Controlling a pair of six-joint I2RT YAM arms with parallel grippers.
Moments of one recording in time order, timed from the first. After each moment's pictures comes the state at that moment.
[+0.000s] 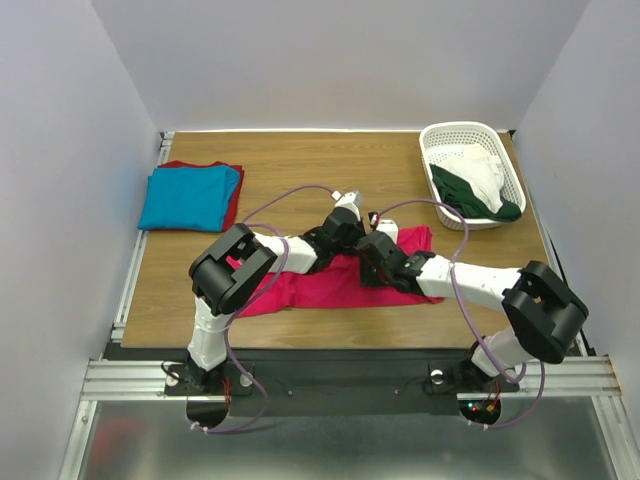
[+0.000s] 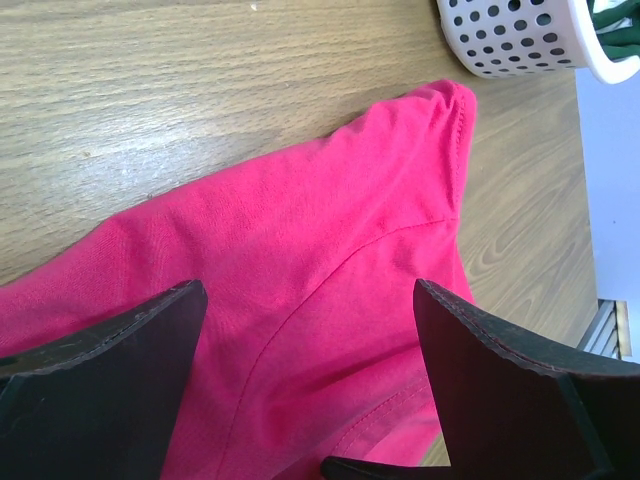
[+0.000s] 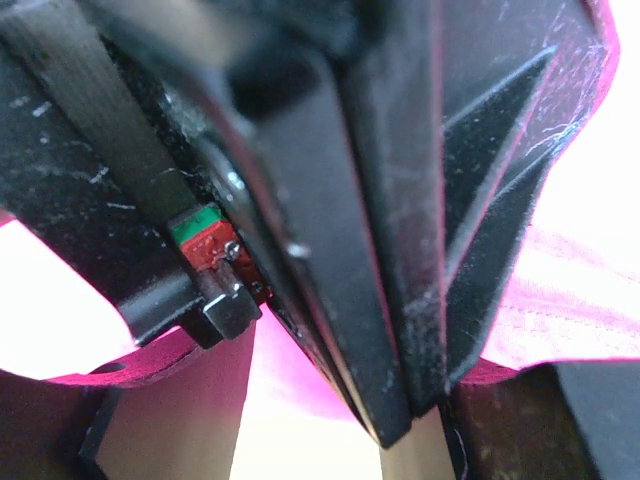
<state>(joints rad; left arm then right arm) -0.83 1.98 1.06 0.45 0.06 -0.82 0.83 1.48 0.78 -0.25 0.32 0.67</state>
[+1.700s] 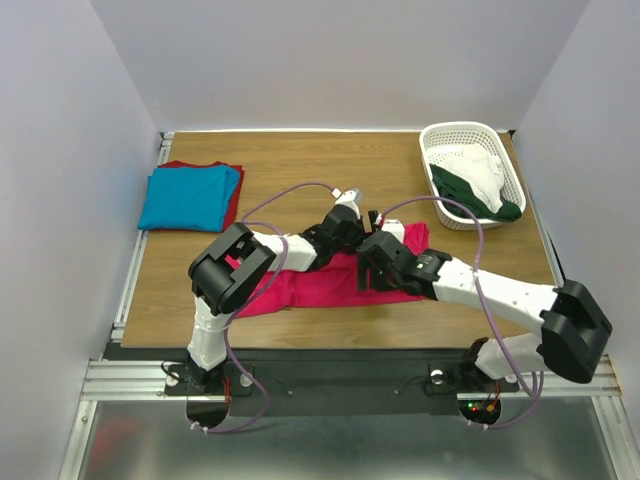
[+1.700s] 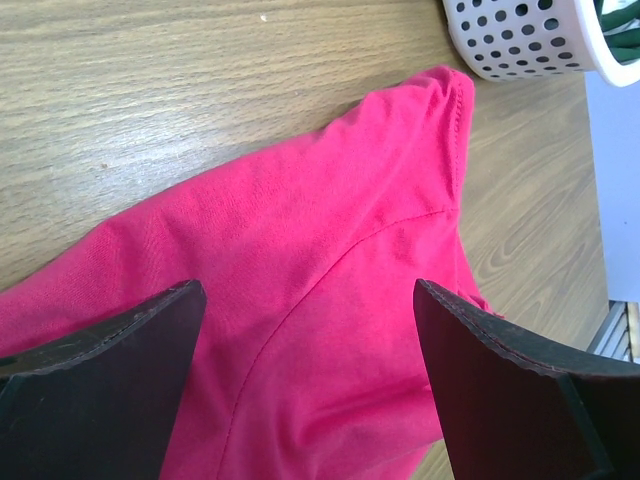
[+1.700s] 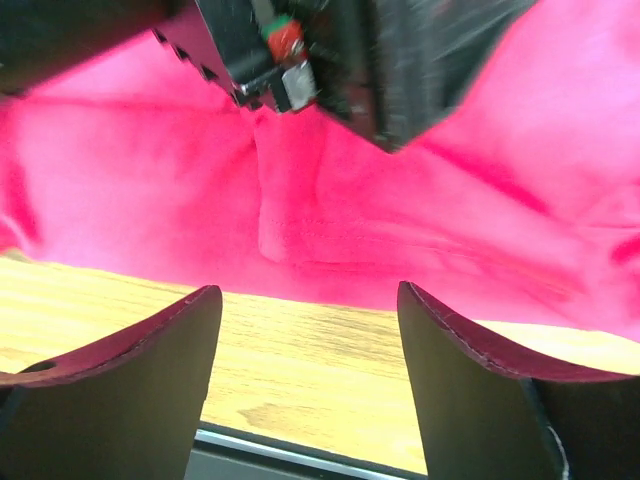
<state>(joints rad) -0.82 1.98 1.07 0.43 0.06 -0.79 0.89 1.35 0.86 -0.51 0.32 0.74</state>
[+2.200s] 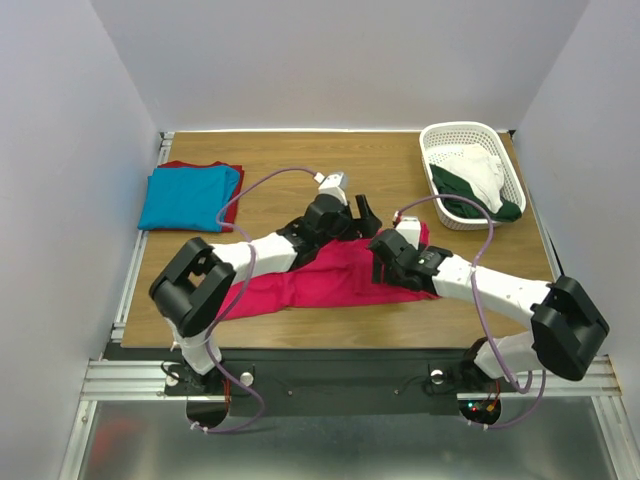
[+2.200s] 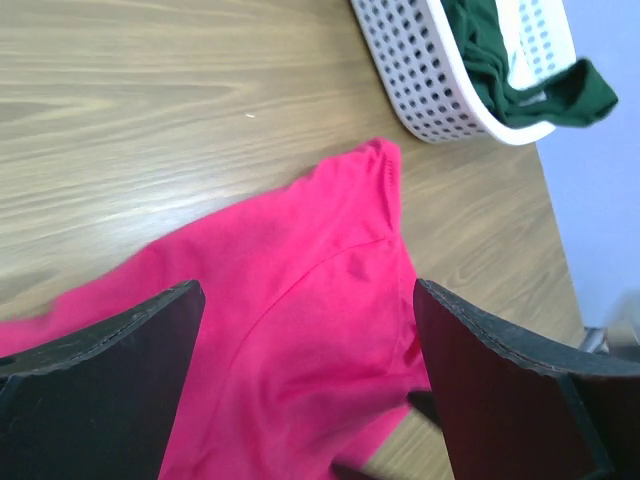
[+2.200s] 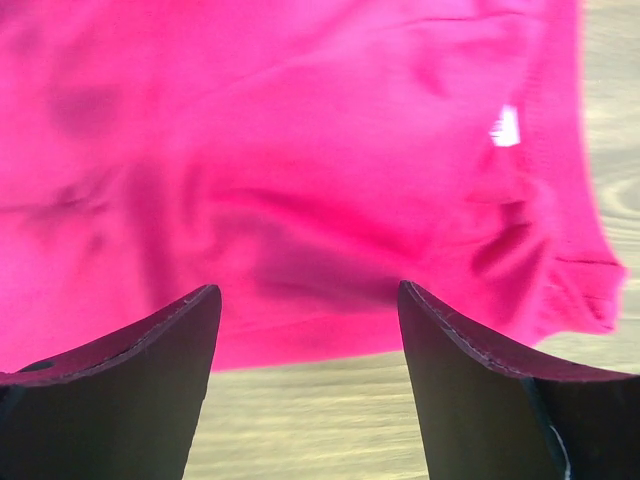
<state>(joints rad) -0.80 1.74 1.03 0.33 -0.03 -0.73 0.82 1.36 0.83 -0.53 0.50 0.76</state>
